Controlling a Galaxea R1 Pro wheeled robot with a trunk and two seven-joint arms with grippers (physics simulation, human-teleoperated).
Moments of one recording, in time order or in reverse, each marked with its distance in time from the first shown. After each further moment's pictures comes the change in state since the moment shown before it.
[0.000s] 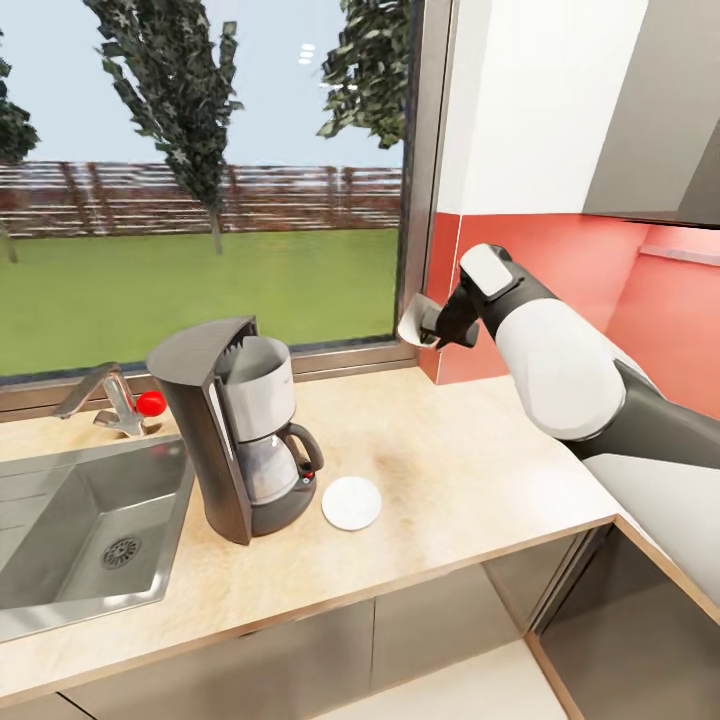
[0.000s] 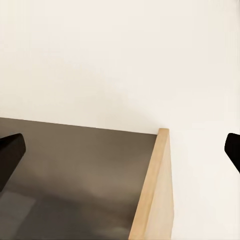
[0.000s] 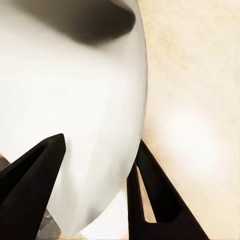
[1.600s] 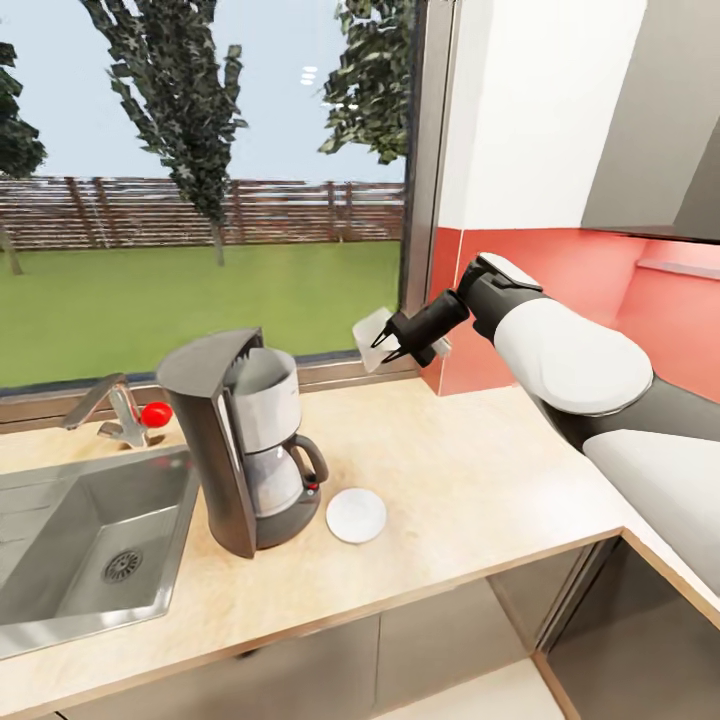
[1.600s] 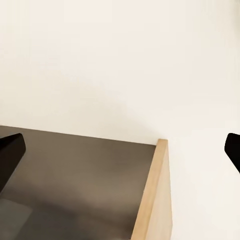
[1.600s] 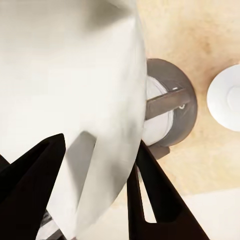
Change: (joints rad) left arm 0.000 -0.001 0.004 0.000 0.000 -0.001 0.002; right arm -0.028 0.000 -0.361 0.102 -0.610 -0.007 -0.404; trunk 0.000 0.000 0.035
